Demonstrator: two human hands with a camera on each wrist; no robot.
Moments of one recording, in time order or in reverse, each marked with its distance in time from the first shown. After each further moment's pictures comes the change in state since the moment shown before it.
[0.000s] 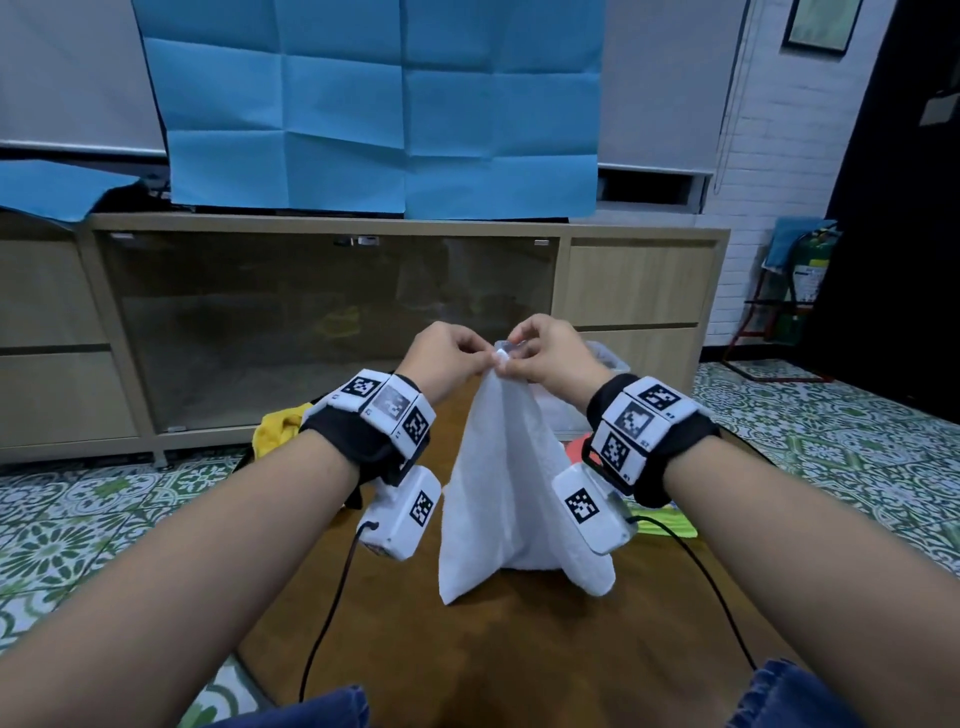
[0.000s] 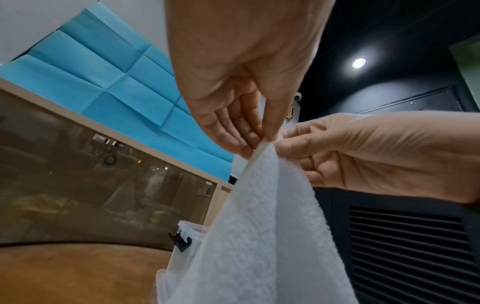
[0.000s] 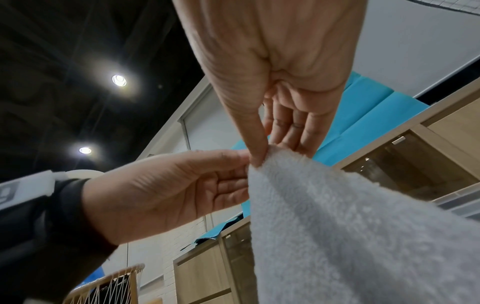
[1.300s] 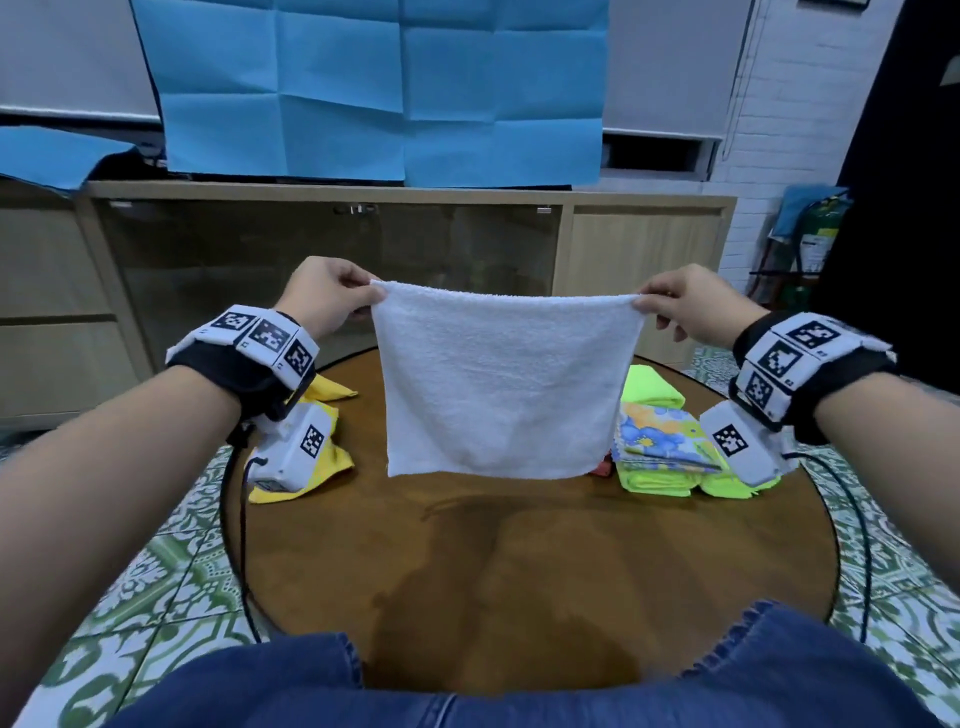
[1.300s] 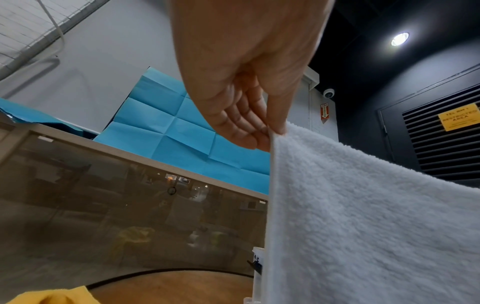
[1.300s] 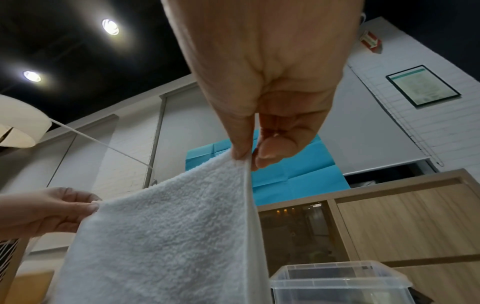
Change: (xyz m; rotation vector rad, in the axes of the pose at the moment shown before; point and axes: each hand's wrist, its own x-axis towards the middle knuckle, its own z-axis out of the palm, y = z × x) left_hand -0.012 -0.028 -0.087 0.040 0.213 -0.107; right_hand -0.019 0.032 -0.115 -0.496 0.055 0.068
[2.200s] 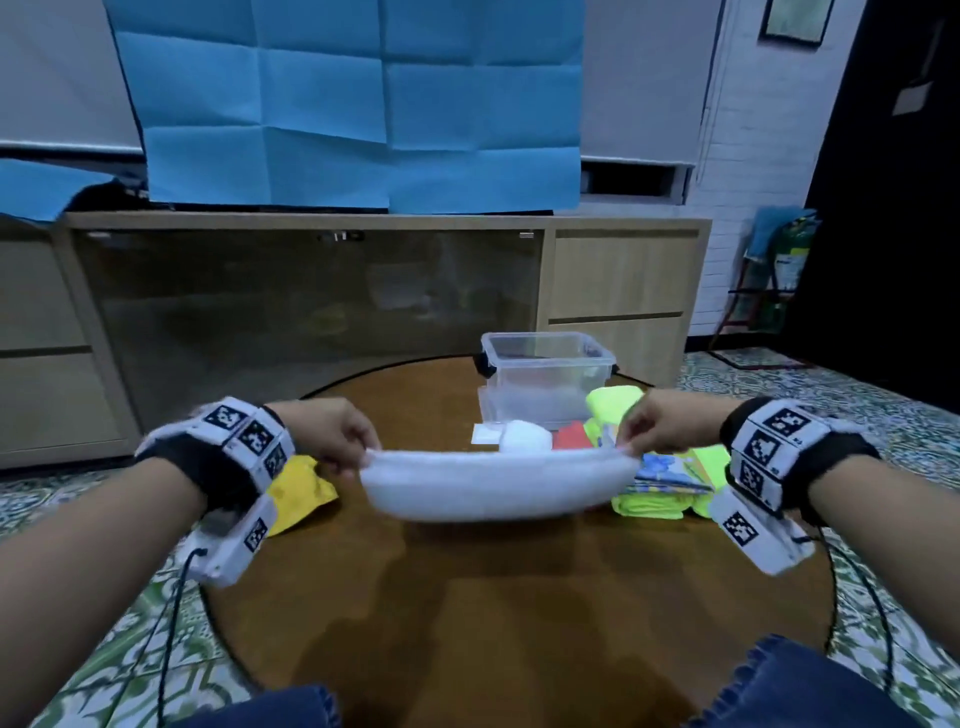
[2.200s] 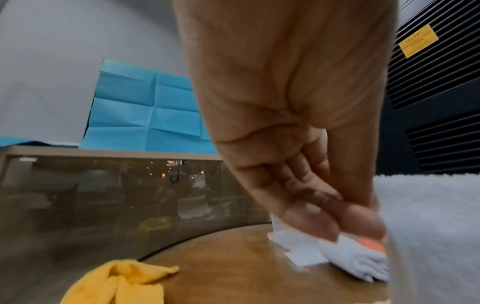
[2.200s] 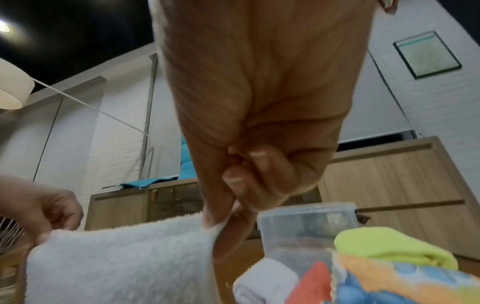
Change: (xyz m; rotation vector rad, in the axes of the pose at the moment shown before) left_hand -0.019 -0.059 0.016 0.380 -0.907 -0.122; right_hand -0.034 0.031 0.036 -0.171 -0.626 -0.007
